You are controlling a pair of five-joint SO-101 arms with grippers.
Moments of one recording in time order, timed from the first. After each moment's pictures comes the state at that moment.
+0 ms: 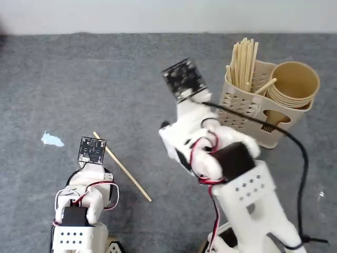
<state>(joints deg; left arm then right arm) -4.1 -88.0 95.2 58.4 0.5 -33.9 -37.4 20.7 73.0 -1.9</state>
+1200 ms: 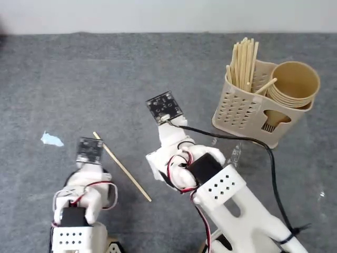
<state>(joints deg) -7.4 -88.0 95.8 57.8 0.2 -41.4 -37.3 40.5 61.5 -10.6</state>
